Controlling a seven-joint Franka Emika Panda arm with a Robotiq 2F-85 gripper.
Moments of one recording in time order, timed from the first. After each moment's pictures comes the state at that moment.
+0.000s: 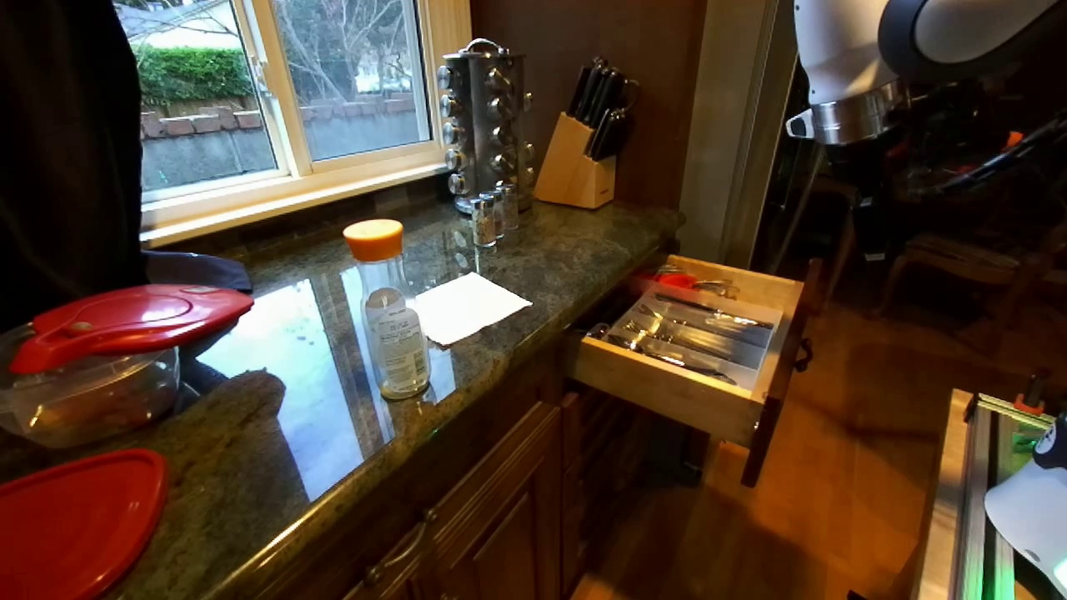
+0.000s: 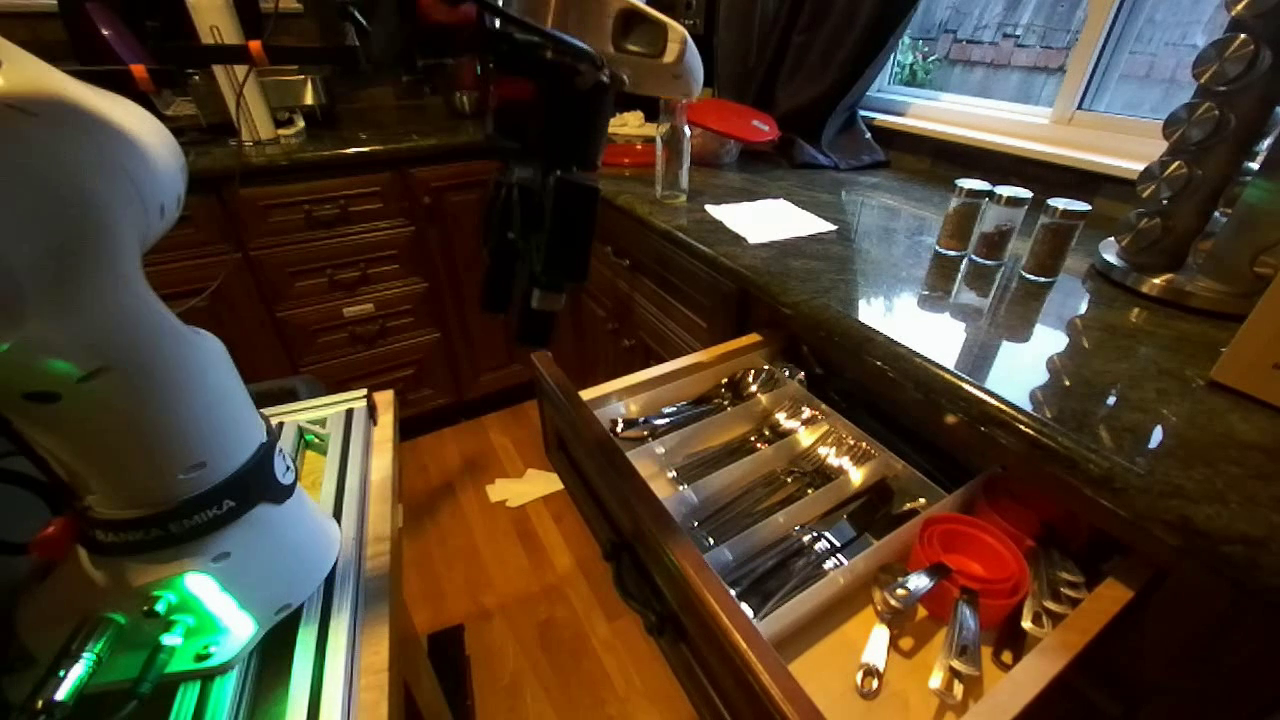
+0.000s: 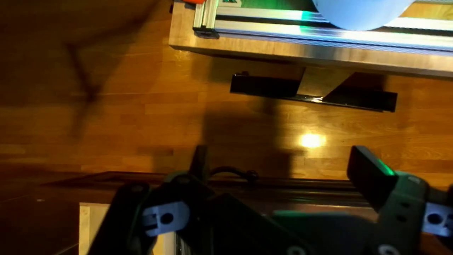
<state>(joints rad) -0.01 -0.64 -0.03 -2.73 -0.30 1.76 -0.05</state>
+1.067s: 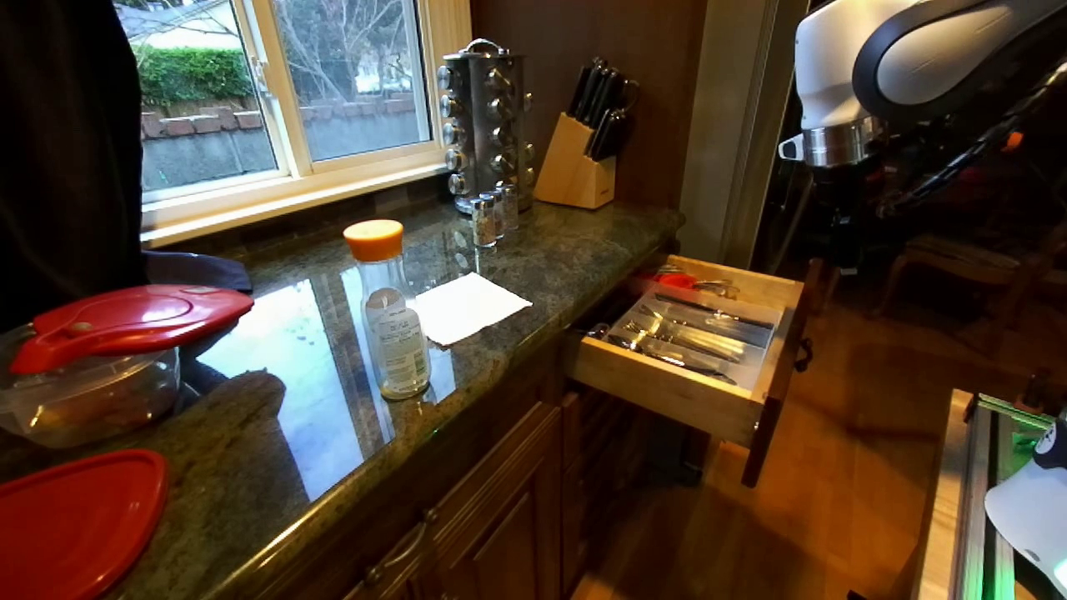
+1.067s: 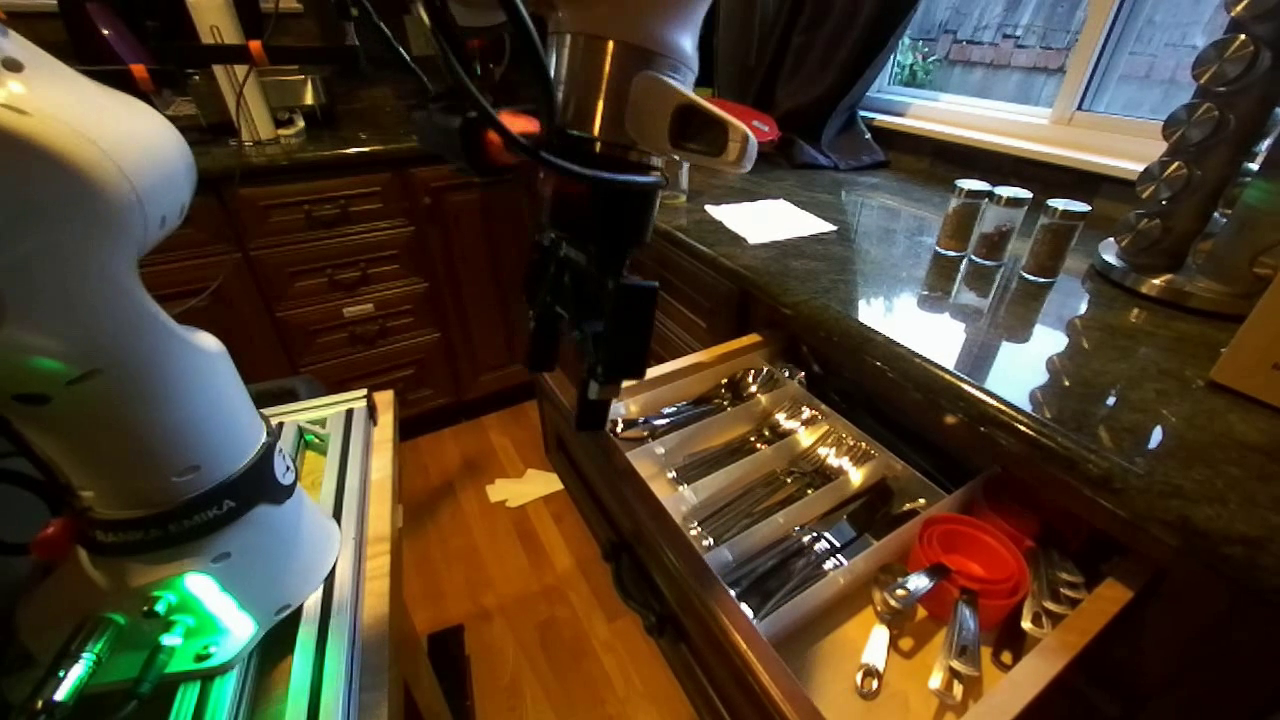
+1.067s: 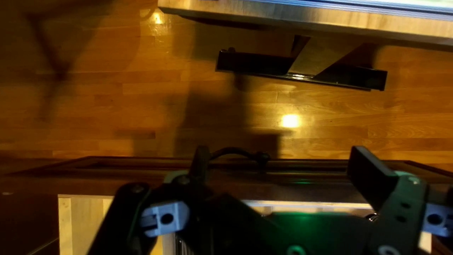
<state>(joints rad) -0.08 -0.53 -0.14 -2.75 -0.32 1.98 -0.16</state>
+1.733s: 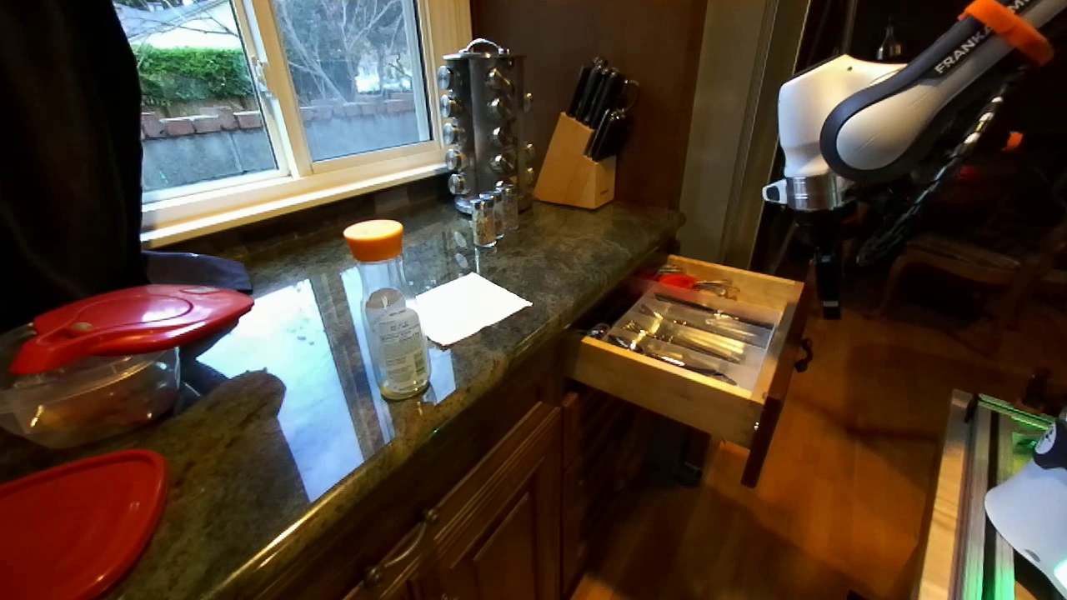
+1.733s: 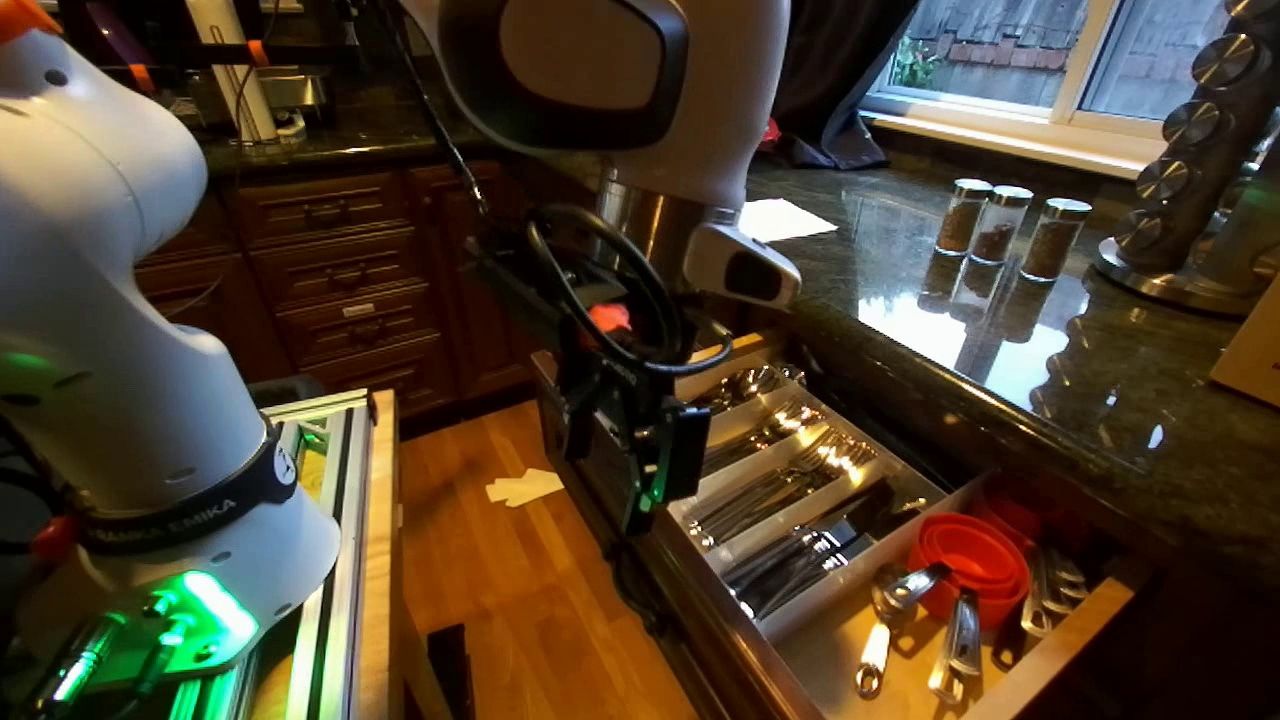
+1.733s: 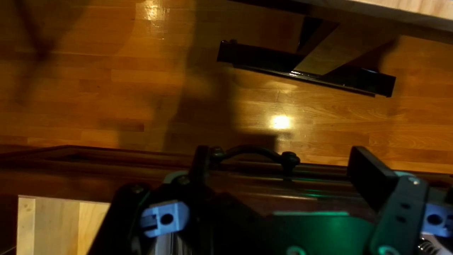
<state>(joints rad) -0.14 -0.29 -0.18 -2.75 -0.35 2.22 -0.28</state>
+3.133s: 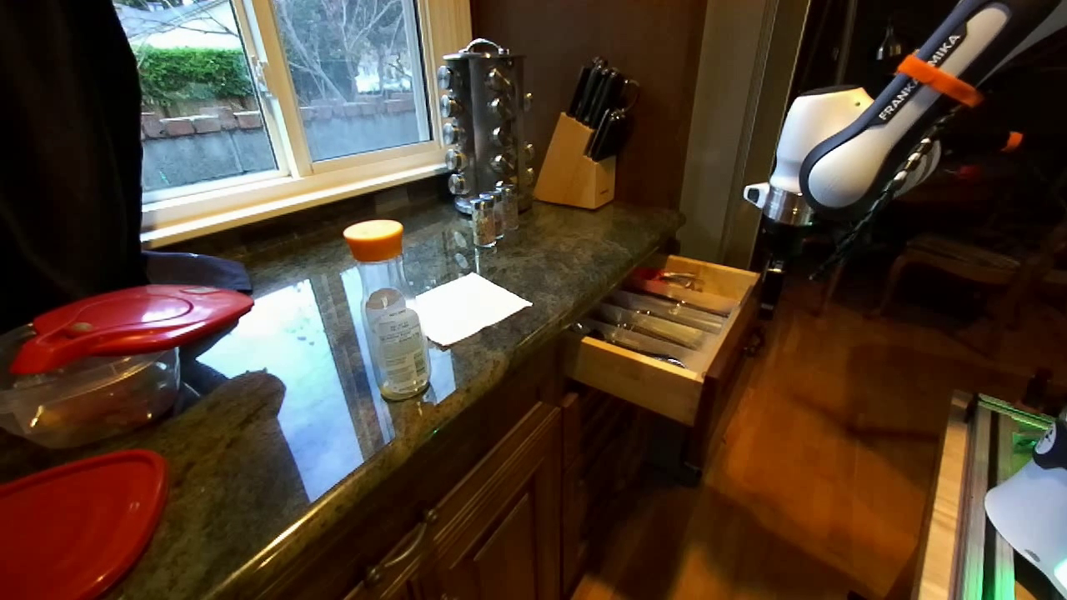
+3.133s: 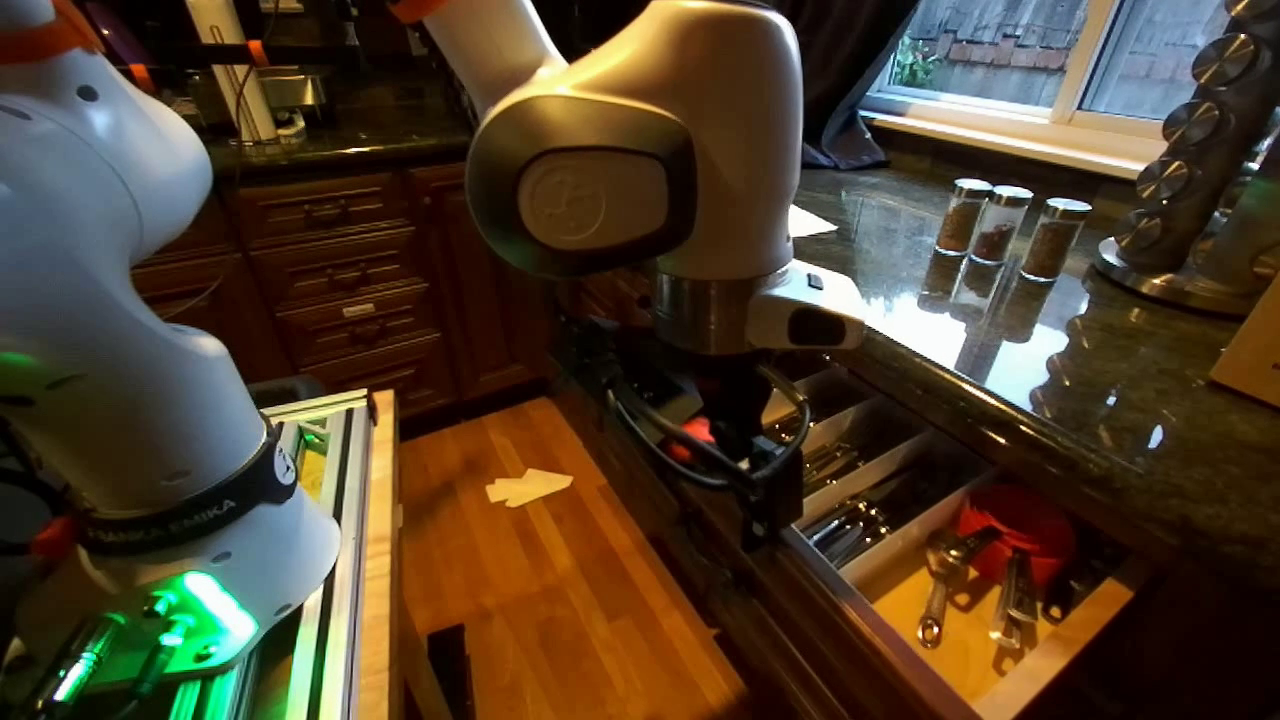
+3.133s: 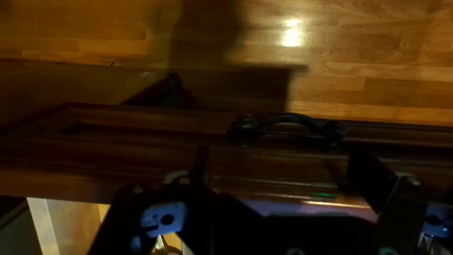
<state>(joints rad) -0.18 -0.09 -0.20 -2.75 -0.22 2.73 -0.39</state>
